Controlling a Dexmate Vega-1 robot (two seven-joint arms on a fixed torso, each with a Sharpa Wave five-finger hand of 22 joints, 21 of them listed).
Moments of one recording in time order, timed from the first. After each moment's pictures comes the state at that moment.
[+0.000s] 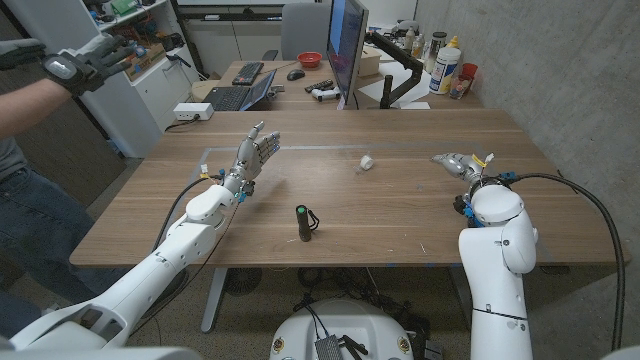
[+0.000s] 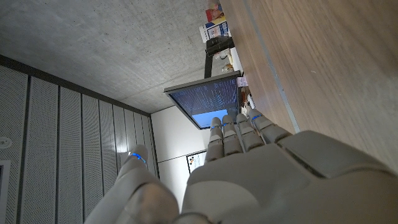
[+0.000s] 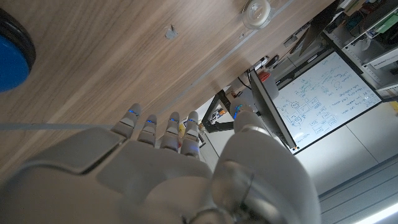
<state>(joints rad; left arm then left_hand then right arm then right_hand) 0.87 0.58 0.38 -1.34 -0.66 -0.30 -0.13 0.04 -0.14 0.34 -0.07 0.54 0.21 0.07 0.20 0.18 0.16 -0.01 0.20 0.18 0.09 -0.01 0.19 0.18 0.09 -0.04 0.20 0.18 -1.30 0.22 0.04 -2.34 -1.04 -0.63 0.52 0.47 0.00 0.40 -0.16 0.36 0.26 -0.06 0.19 0.18 0.14 -0.02 0.20 0.18 -0.01 0.12 0.18 0.17 -0.06 0.14 0.31 0.18</state>
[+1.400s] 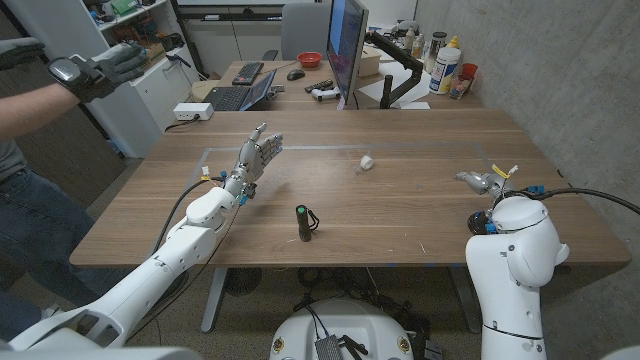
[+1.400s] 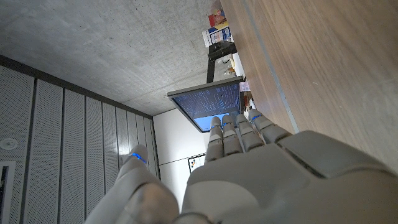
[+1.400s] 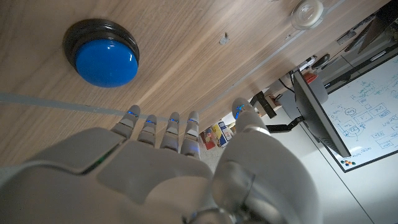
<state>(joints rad) 0.90 0.59 0.38 -1.37 -0.67 -0.30 -0.13 0.04 -0.14 0.33 -0.07 0.55 0.22 0.08 0.20 0.18 0.17 -0.01 0.20 0.18 0.09 -0.01 0.19 0.18 0.09 -0.04 0.20 0.18 -1.36 0.18 -0.01 -2.46 -1.27 -0.86 0.64 0.47 -0.02 0.40 -0.15 0.37 0.26 -0.07 0.19 0.18 0.14 -0.02 0.20 0.18 -0.01 0.13 0.18 0.17 -0.06 0.17 0.29 0.18</state>
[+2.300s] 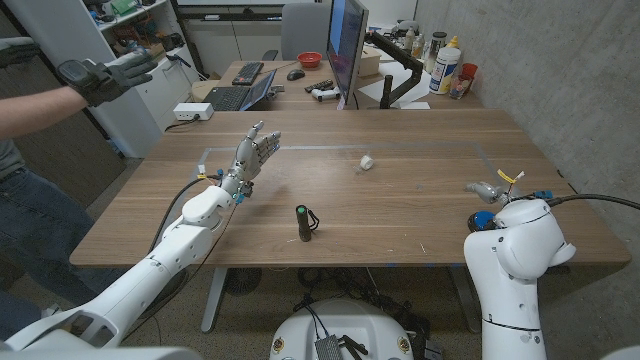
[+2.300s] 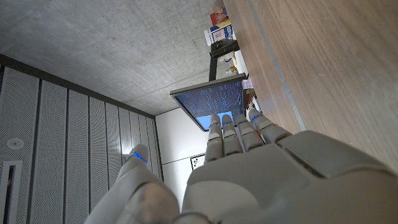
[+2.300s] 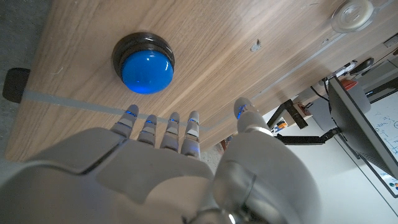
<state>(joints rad) 0.90 0.60 0.37 -1.38 -0.67 -0.30 -0.13 0.05 -0.13 0.31 -0.07 0.55 0.26 0.08 0.21 0.18 0.19 0.01 0.20 0.18 0.10 0.01 0.19 0.18 0.09 -0.04 0.20 0.18 -1.32 0.14 -0.02 -2.41 -1.43 -1.00 0.77 0.47 -0.03 0.39 -0.15 0.39 0.27 -0.07 0.19 0.18 0.13 -0.01 0.20 0.18 -0.02 0.12 0.18 0.18 -0.06 0.19 0.28 0.18</state>
